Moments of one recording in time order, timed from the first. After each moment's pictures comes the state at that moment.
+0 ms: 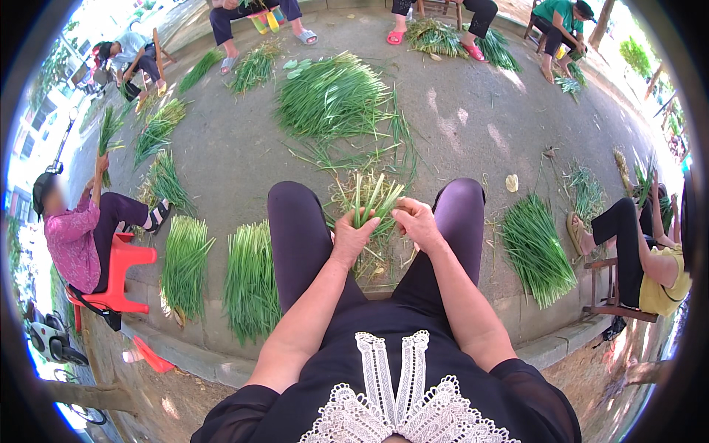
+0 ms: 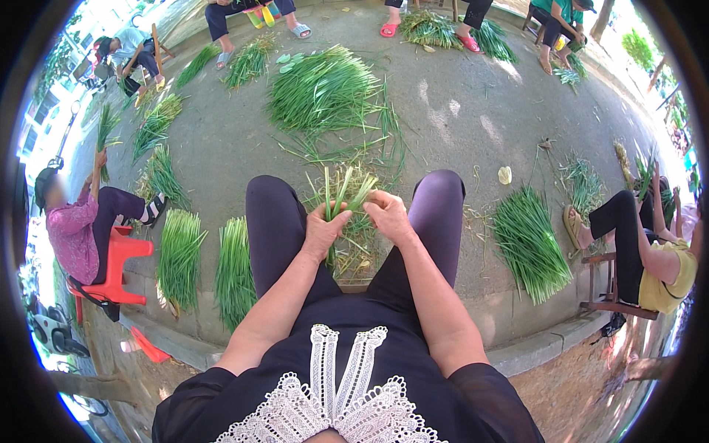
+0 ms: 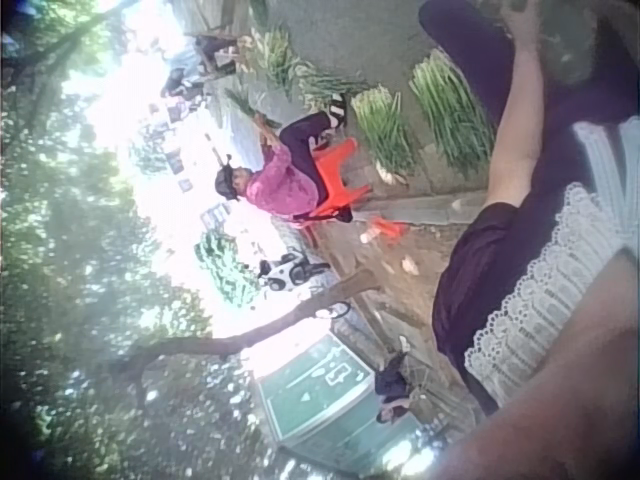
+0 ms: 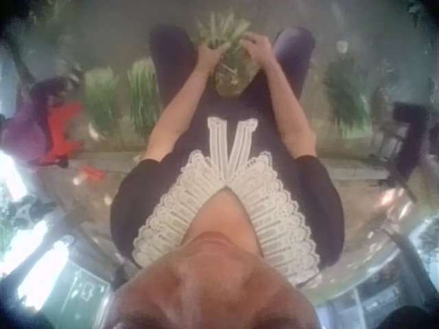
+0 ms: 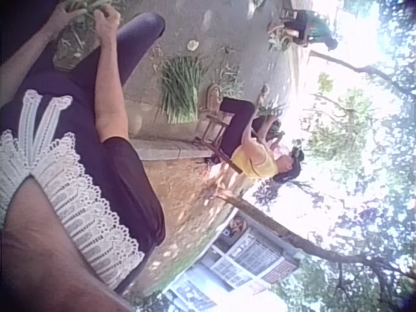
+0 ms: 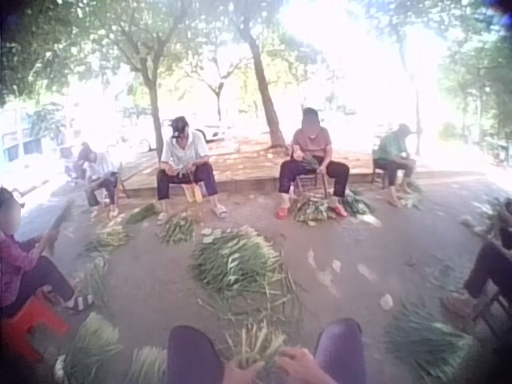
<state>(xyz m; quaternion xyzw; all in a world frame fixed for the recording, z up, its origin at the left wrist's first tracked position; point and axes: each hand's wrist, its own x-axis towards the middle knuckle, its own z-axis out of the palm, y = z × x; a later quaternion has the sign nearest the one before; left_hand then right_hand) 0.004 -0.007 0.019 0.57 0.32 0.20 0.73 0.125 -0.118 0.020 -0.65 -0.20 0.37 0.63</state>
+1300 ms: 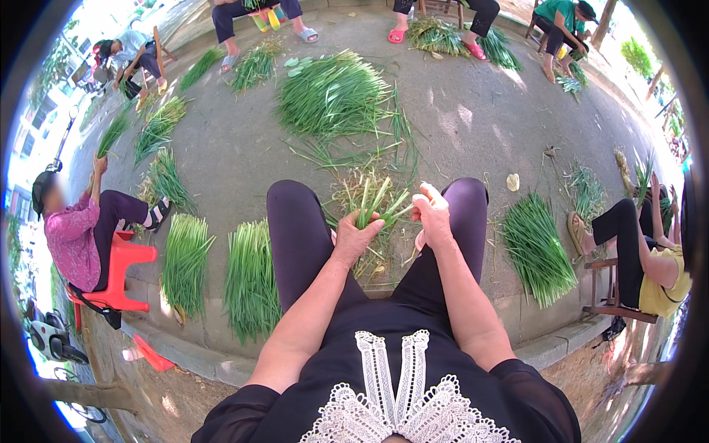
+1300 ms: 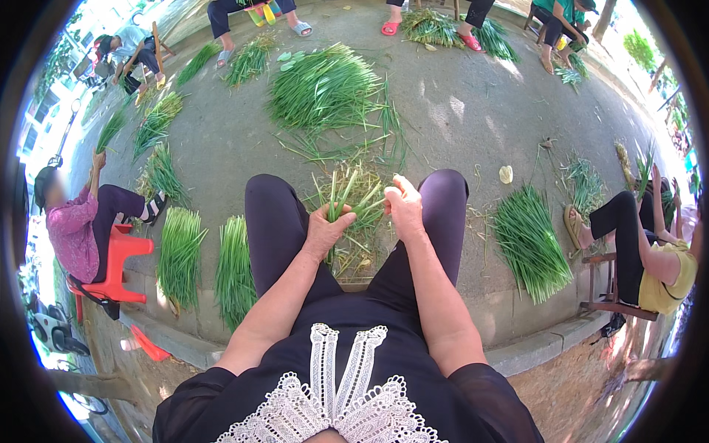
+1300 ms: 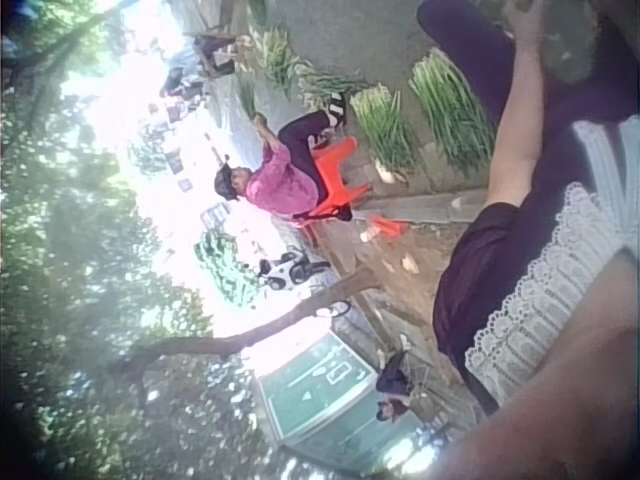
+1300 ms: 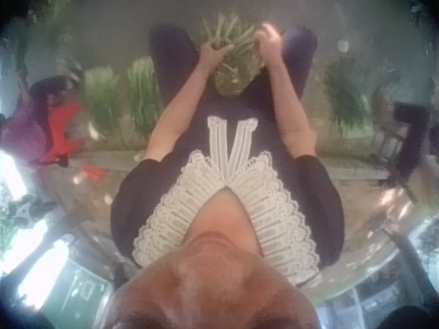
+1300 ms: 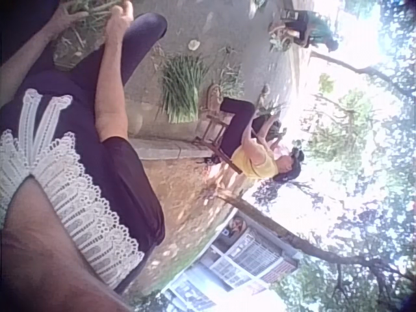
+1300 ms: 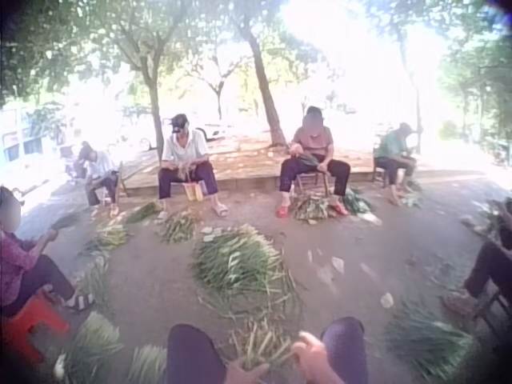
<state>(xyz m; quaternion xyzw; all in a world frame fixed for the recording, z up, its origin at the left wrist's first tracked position) 0.000 -0.005 0.018 0.61 0.30 0.16 0.71 0.135 -0.123 0.032 -0.64 -0.07 0.28 0.71</state>
